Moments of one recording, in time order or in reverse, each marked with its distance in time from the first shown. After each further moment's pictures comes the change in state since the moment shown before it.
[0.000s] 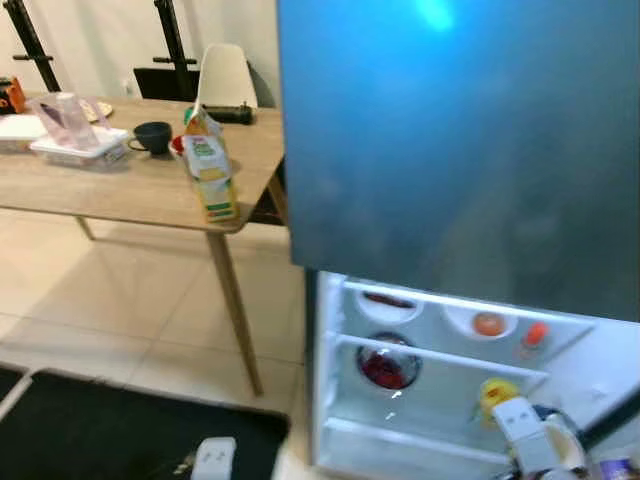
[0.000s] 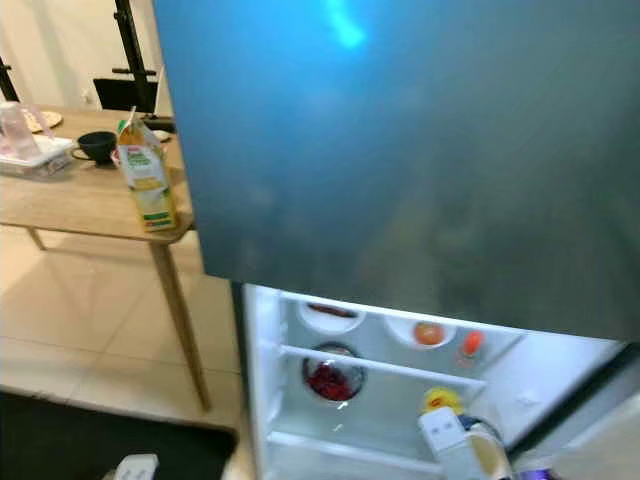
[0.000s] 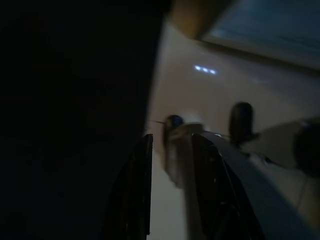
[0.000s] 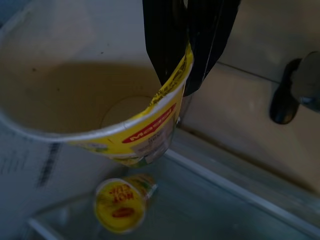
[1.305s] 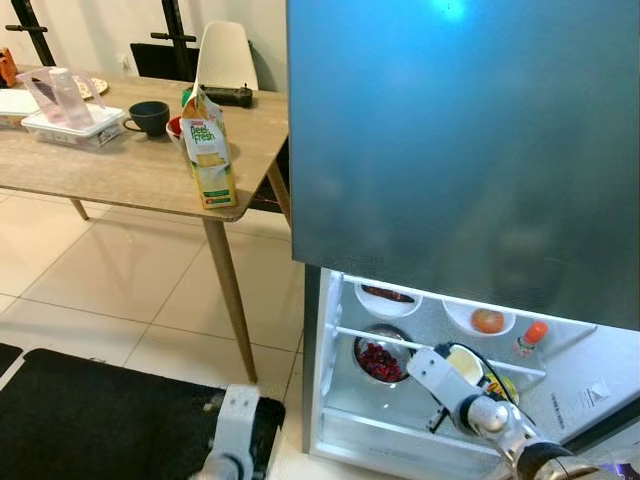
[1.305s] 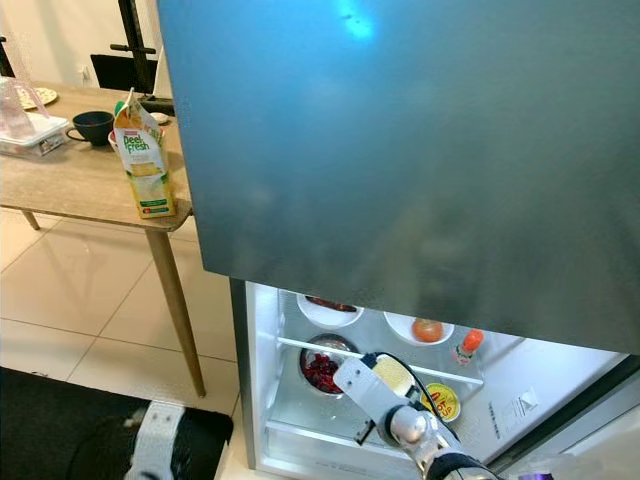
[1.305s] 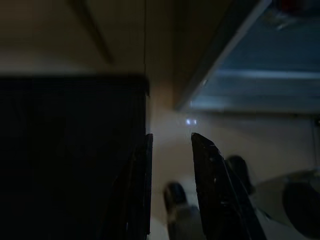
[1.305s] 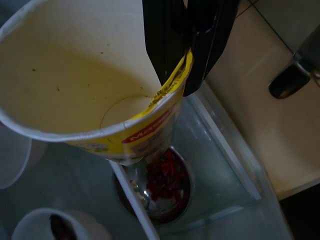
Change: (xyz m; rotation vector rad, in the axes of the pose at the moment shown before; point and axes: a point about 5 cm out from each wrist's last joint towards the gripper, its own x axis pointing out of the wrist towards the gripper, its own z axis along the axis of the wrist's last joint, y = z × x) left arm 0.006 -0.024 0.085 0.252 -0.306 -0.109; right arm 0.009 0.042 0.113 -0.428 -0.286 0.196
